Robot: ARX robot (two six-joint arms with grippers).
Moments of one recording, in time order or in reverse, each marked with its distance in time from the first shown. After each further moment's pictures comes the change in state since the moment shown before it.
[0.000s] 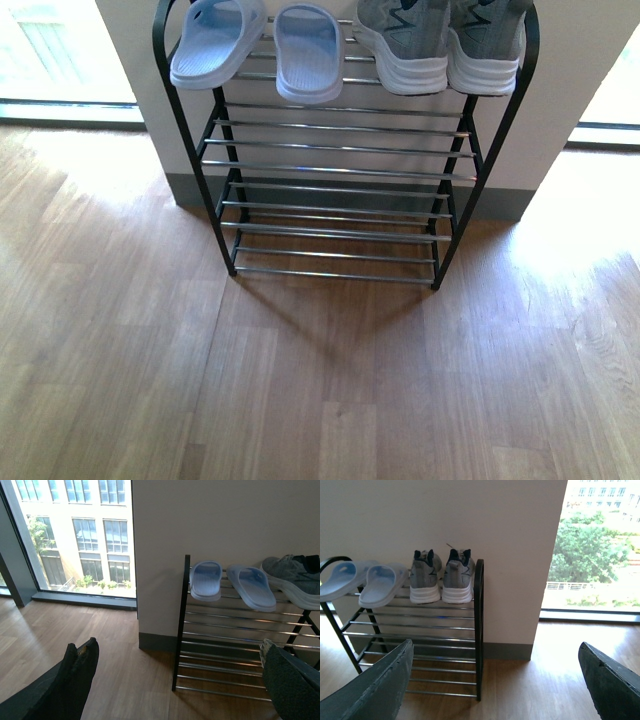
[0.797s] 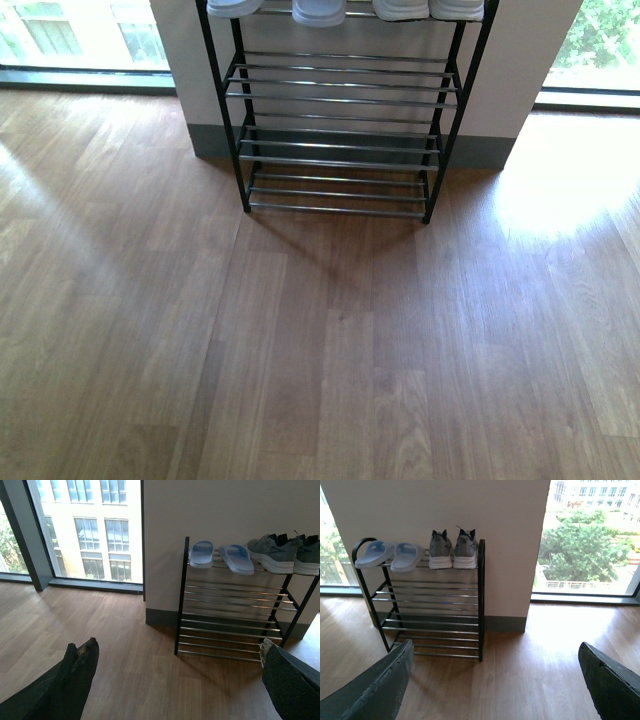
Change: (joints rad) left arm 0.000 0.000 0.000 0.000 0.000 0.000; right arm 0.000 0.000 0.000 0.000 0.000 0.000
